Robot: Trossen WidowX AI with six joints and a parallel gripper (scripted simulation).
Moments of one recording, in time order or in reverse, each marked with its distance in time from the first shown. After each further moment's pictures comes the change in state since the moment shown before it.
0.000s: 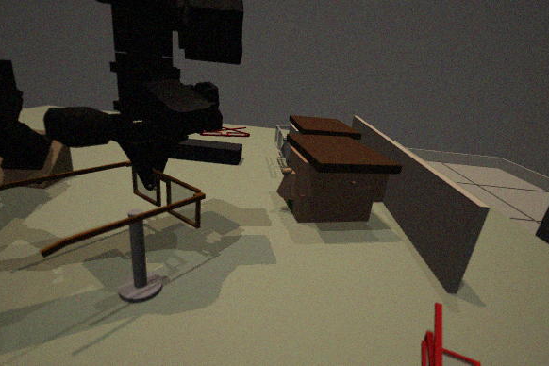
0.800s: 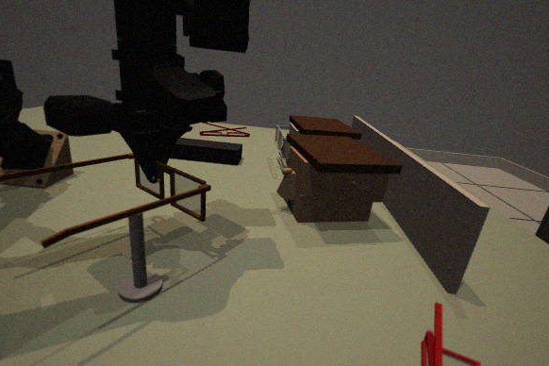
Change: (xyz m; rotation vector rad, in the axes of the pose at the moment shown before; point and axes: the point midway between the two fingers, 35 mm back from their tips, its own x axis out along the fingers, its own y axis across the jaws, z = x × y) arm -0.013 -0.001 0.009 0.000 -0.001 0.004
